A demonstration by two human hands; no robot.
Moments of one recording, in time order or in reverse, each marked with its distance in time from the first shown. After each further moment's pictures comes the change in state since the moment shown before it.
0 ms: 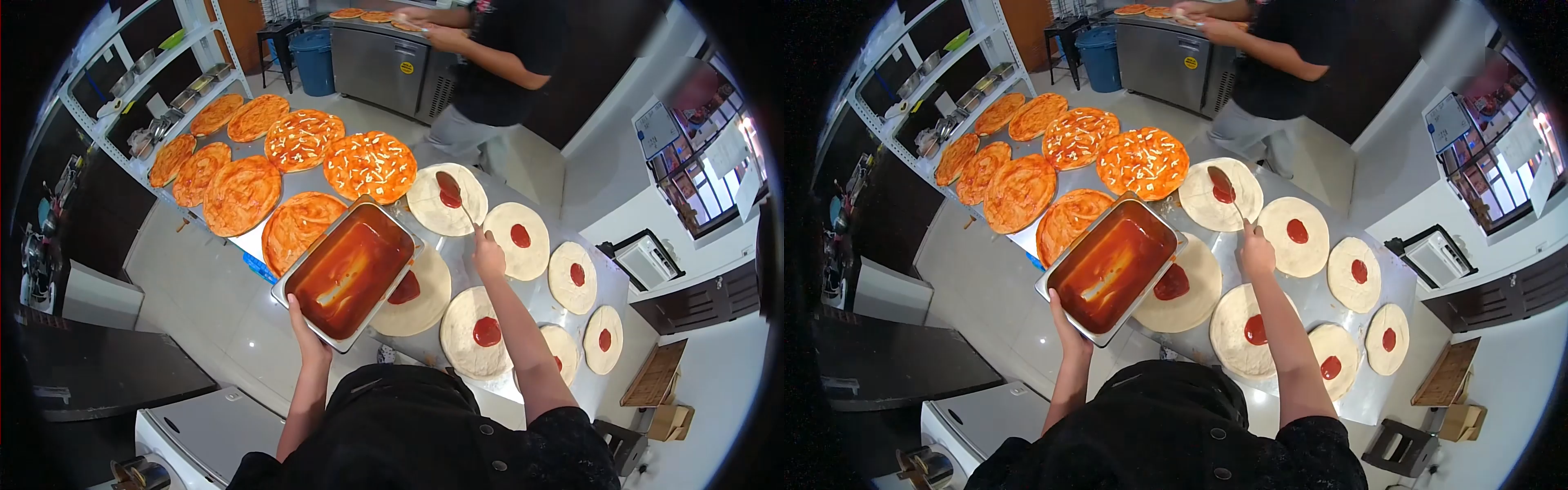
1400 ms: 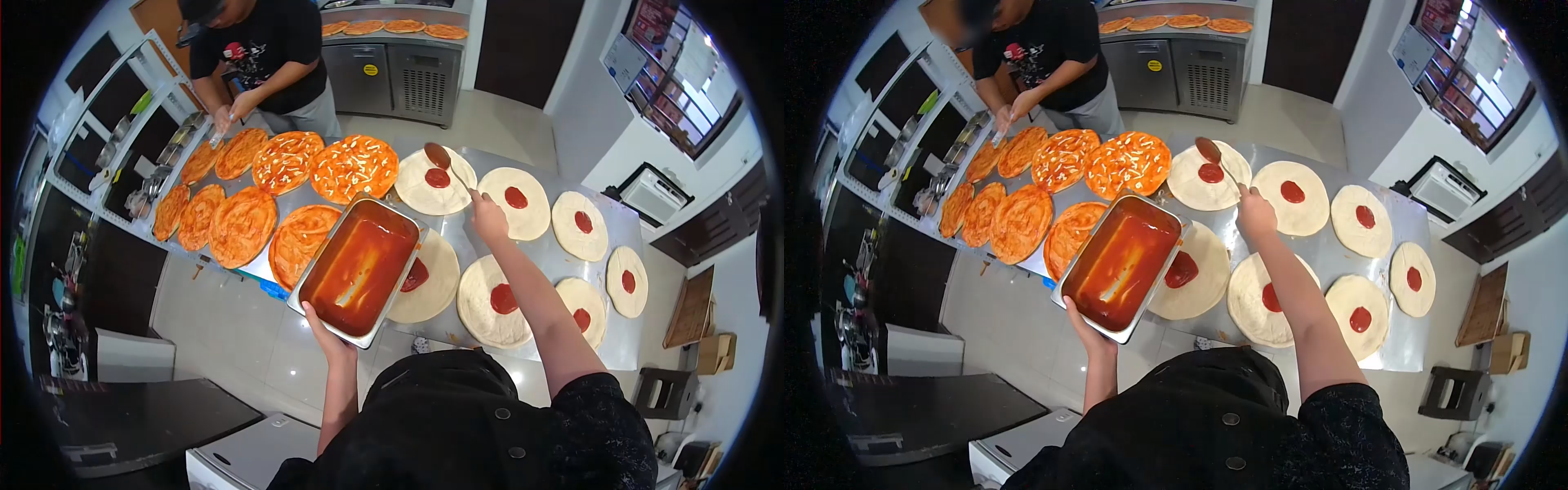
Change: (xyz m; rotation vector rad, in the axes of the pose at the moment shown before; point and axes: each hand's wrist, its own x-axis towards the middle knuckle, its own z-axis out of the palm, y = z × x) left_hand -0.010 -0.008 -0.003 0.025 -0.098 0.023; right_hand -0.007 -0.005 -0.021 0.180 0.114 0.057
